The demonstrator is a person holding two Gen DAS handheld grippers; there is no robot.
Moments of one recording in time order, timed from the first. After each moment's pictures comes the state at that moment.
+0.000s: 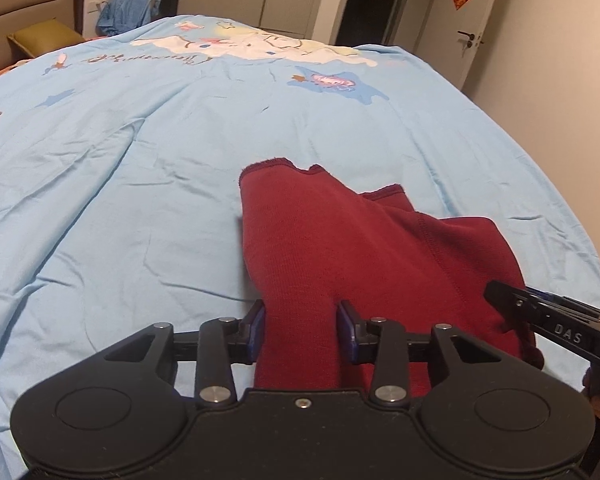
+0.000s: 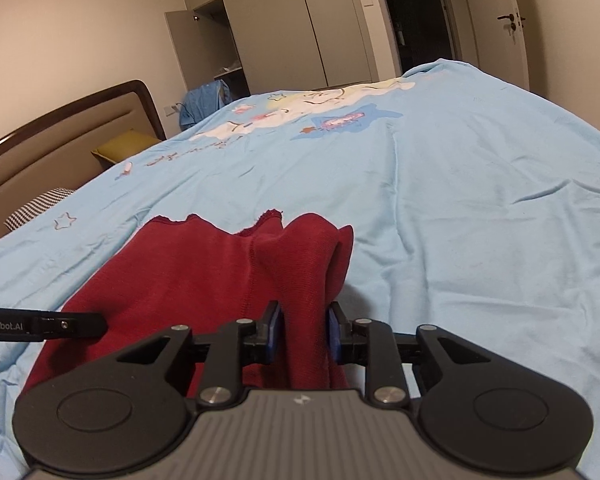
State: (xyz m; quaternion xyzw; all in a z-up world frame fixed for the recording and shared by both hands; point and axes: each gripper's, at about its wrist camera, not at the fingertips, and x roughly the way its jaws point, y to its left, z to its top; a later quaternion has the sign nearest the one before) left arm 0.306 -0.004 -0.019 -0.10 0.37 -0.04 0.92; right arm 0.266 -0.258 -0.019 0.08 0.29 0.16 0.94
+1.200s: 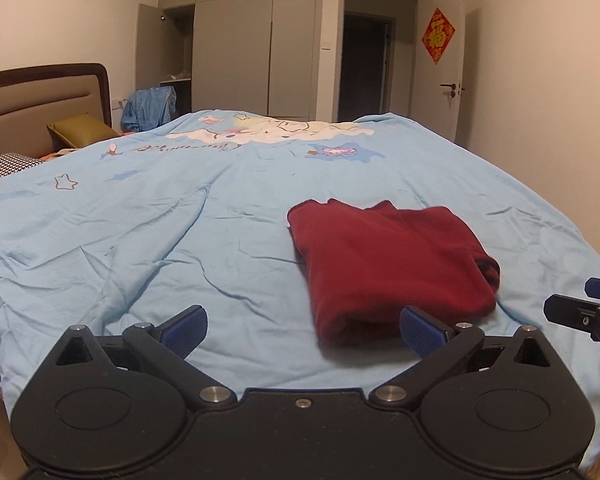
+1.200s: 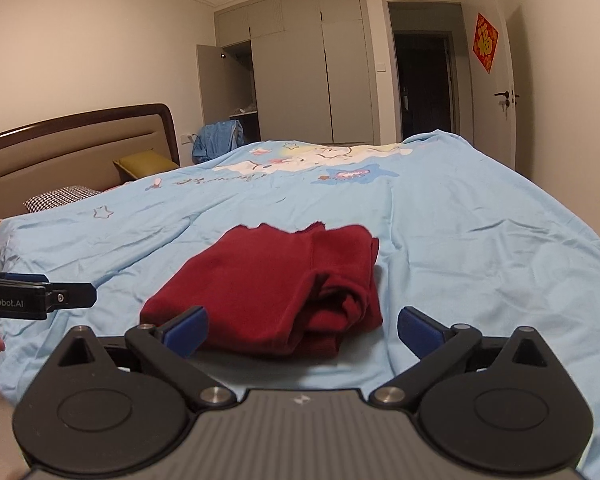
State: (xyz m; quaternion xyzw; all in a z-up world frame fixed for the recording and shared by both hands) left arm 0.090 0.006 0.001 -0.01 0.24 -0.01 0.97; right arm 0.061 -0.243 0.015 0.02 0.20 0.15 0.97
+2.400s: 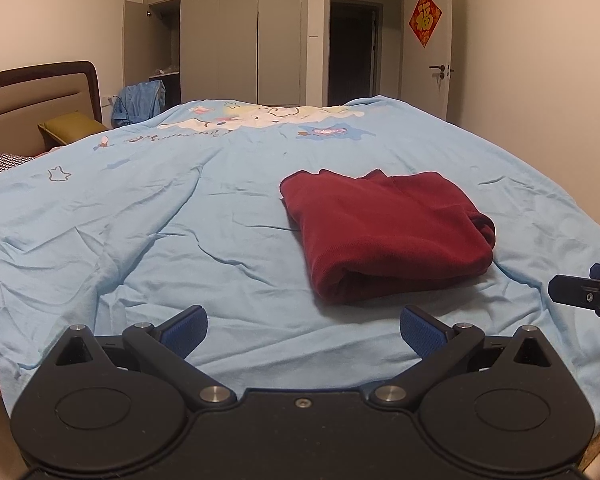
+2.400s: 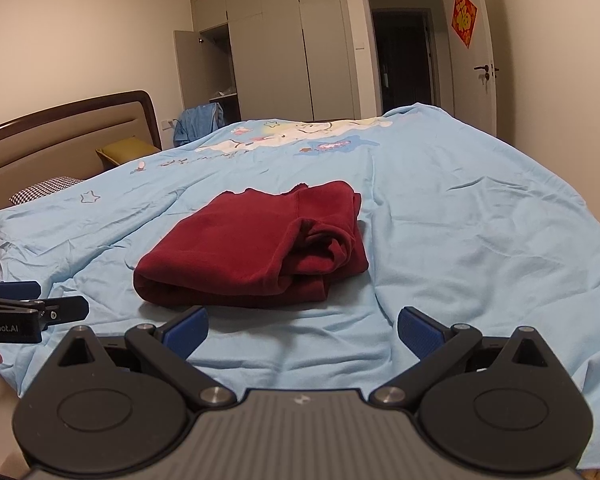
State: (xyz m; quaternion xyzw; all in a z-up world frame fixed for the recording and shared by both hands) left arm 0.084 0.006 -0.022 0.00 0.26 -0.02 0.97; right arm 0.040 -0.247 -0.009 0.04 0.24 0.12 0.96
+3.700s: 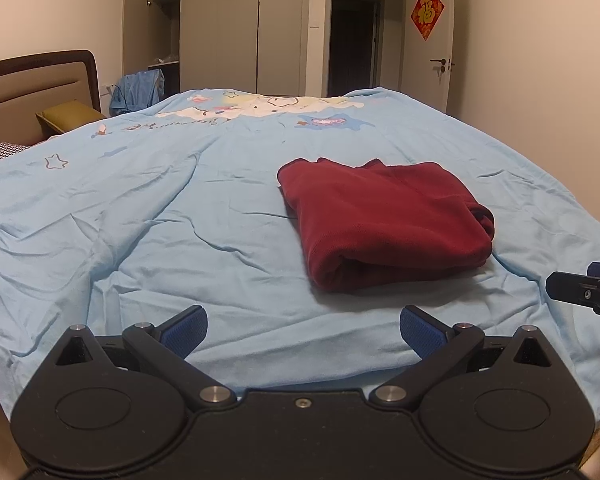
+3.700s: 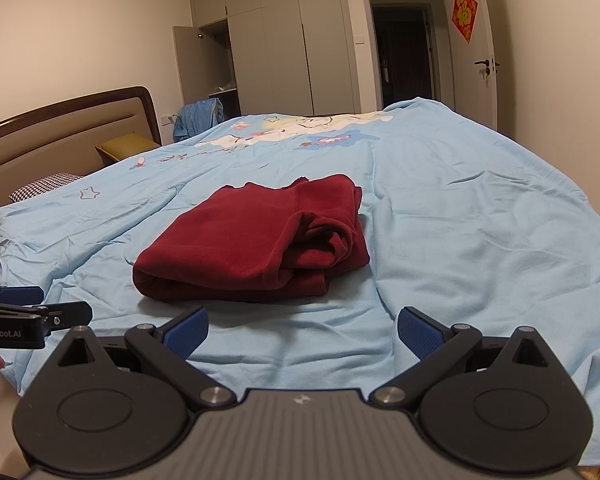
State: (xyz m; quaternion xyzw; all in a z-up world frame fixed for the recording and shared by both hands) left arm 0.086 0.003 -0.028 -0.01 0.27 -0.03 0.96; right arm 0.042 -0.247 -0.012 0.04 0.24 0.12 0.96
